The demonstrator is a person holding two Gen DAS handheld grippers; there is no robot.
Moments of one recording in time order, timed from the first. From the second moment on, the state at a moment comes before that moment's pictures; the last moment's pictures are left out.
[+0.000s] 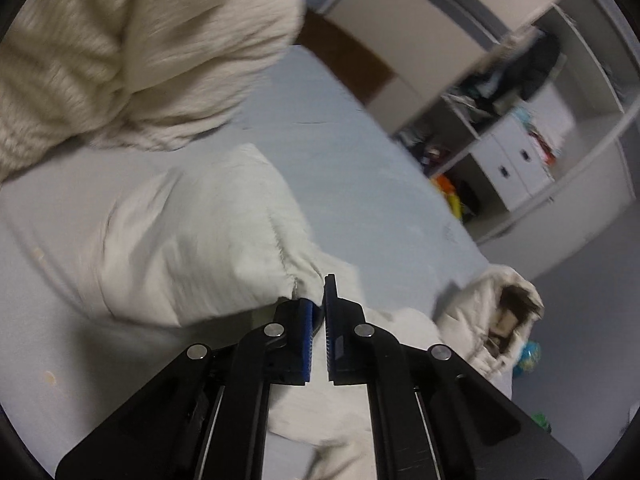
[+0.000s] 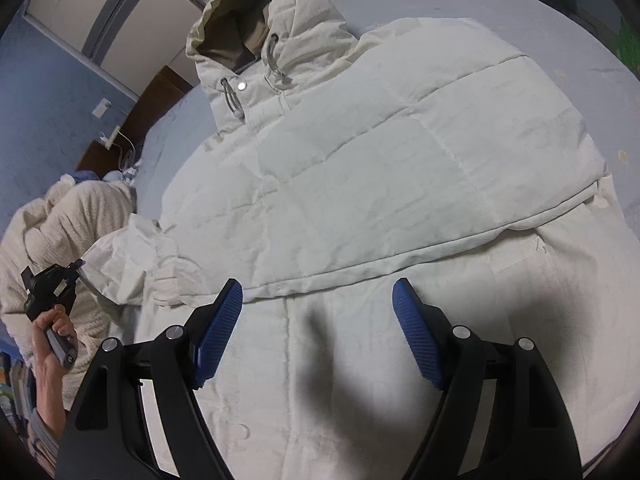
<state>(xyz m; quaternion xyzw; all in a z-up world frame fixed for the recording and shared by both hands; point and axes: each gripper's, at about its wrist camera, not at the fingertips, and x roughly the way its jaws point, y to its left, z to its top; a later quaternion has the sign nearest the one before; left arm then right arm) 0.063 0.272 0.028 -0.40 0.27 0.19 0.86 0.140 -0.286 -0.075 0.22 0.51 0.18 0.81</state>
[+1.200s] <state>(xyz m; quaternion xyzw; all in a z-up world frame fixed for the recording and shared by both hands) 0.170 -0.053 -0.038 -0.06 0.46 -0.07 0.88 0.126 -0.381 -0.043 0.42 0.43 0.19 0.78</state>
